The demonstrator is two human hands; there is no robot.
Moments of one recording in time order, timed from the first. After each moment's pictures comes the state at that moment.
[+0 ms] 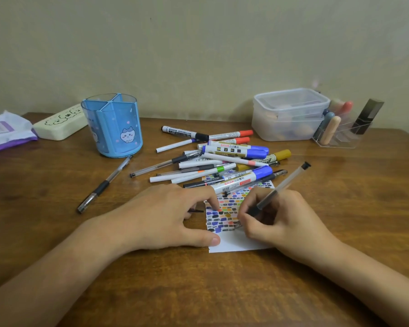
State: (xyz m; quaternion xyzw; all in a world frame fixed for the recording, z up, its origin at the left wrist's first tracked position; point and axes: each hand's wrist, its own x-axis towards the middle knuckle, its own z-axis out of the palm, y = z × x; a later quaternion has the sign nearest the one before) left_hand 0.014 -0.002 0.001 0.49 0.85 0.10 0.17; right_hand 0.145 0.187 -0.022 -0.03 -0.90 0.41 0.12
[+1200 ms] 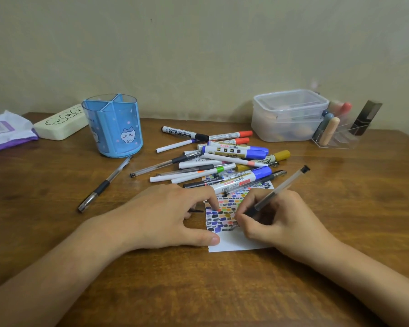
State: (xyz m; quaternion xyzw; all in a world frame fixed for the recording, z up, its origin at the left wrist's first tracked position) left_hand 0.014 -0.002 0.000 0.50 0.85 0.10 0.16; right_hand 0.145 0.186 -0.023 -0.03 -0.90 0.41 0.13
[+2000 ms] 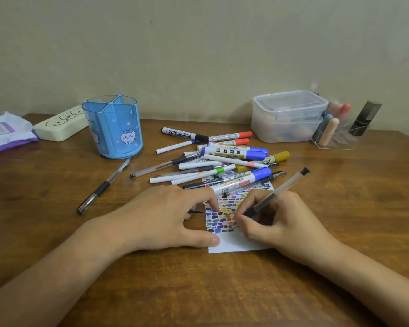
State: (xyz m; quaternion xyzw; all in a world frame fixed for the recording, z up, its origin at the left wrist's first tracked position) left_hand 0.014 -0.002 -0.001 0.49 0.85 0.10 0.15; right_hand 0.145 0.186 -0.022 -0.03 -0.90 0.41 0.13
